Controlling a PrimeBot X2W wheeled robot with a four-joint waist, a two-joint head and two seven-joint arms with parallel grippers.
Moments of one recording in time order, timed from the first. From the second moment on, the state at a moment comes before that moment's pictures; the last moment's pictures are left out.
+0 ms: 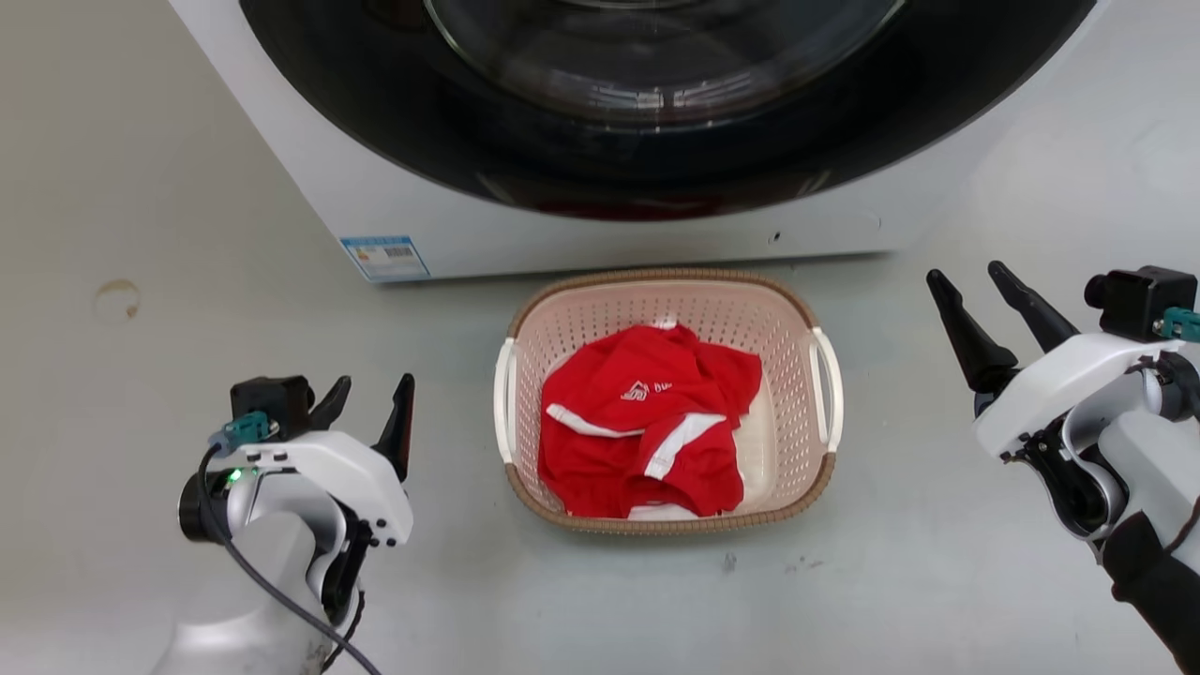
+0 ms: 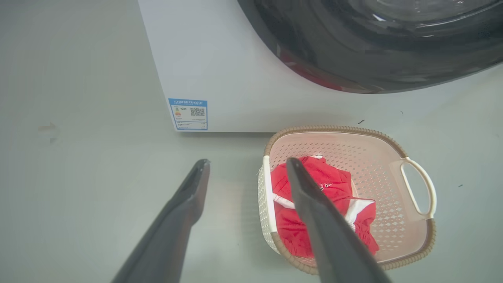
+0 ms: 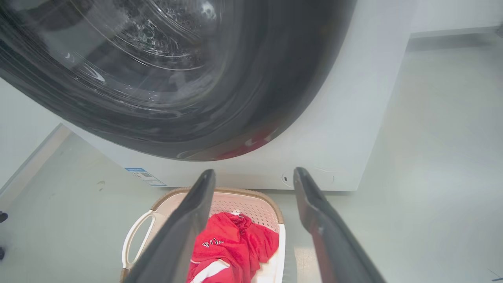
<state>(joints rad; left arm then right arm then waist) -0.69 0.17 -0.58 1.07 -0.72 -0.12 -0.26 -0.67 -0.27 0.89 0.65 1.08 0.13 -0.25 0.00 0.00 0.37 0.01</state>
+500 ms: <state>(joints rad) -0.37 0.24 -0.47 0.73 -0.62 -0.05 -0.26 -0.40 -0.32 0.68 0.42 0.87 0.13 -0.25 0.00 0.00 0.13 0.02</state>
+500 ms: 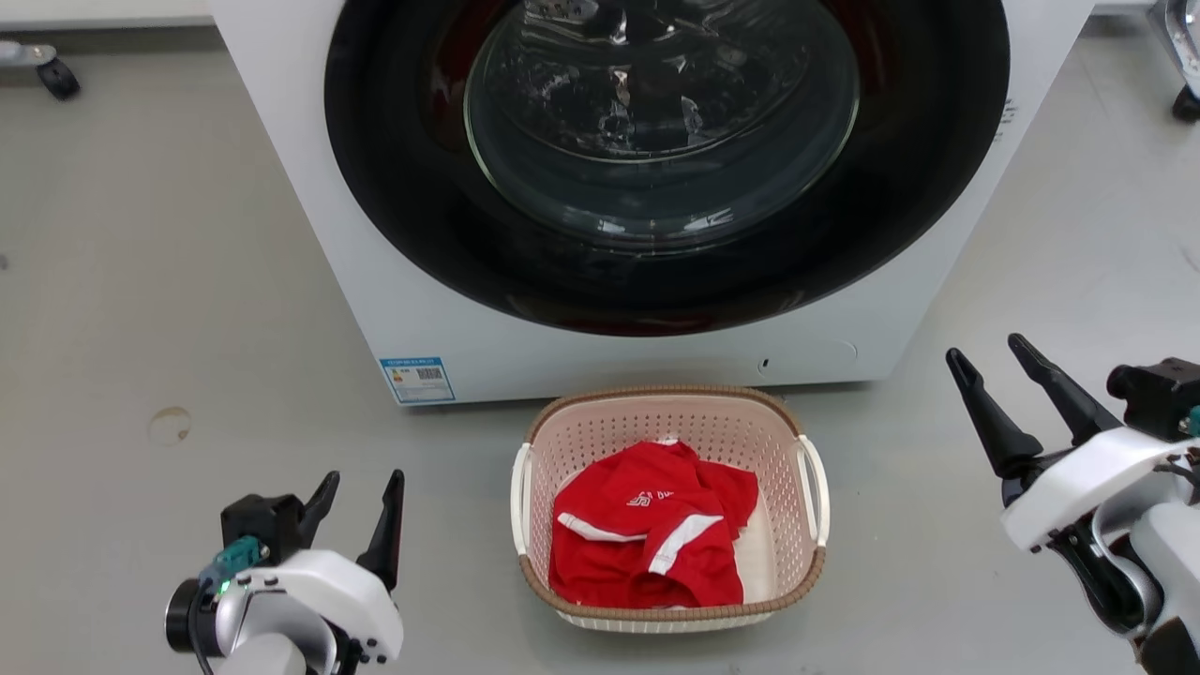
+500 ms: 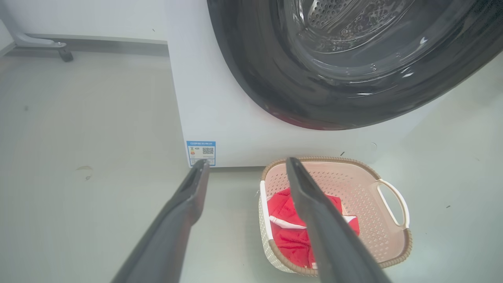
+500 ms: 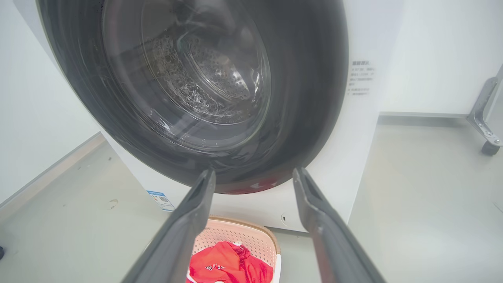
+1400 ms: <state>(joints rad) 0.10 0.43 -0.45 -0.03 -0.57 0.21 -0.13 0.03 -0.30 0.29 0.19 0.70 0.13 -0.25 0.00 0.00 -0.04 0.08</state>
